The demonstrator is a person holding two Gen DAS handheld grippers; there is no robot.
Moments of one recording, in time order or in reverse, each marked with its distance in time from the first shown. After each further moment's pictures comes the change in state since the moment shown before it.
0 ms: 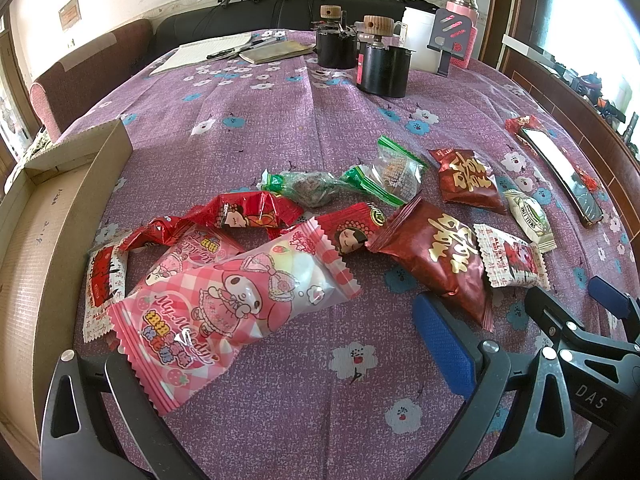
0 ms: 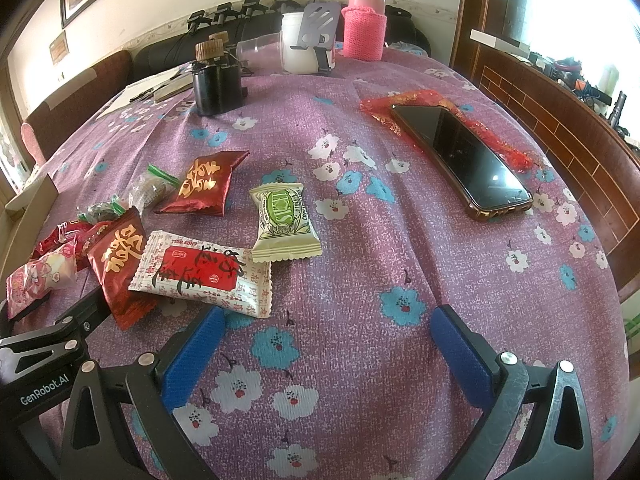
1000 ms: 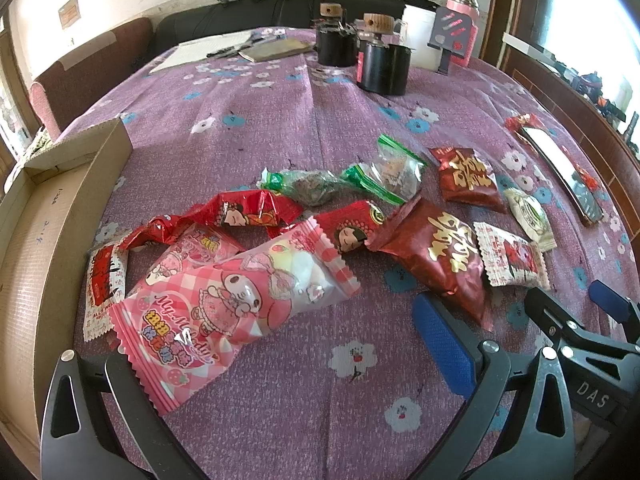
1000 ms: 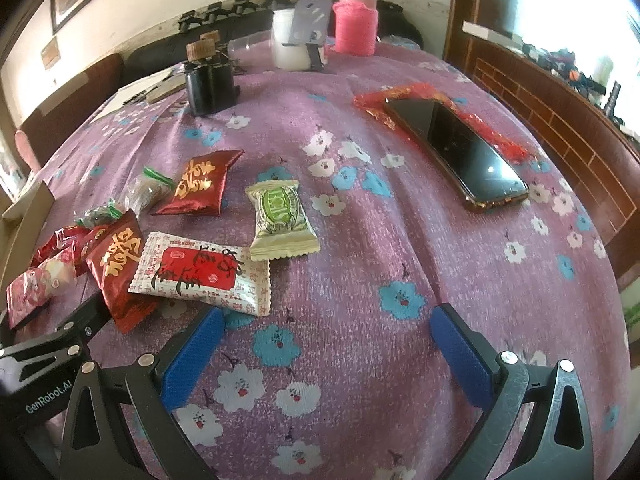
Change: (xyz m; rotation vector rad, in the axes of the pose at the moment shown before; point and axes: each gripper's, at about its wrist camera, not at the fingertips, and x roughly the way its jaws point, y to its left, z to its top) left arm 0.000 0.000 0.000 0.016 0.022 -0.014; right arm 0.001 0.000 0.000 0.038 0.033 -0.014
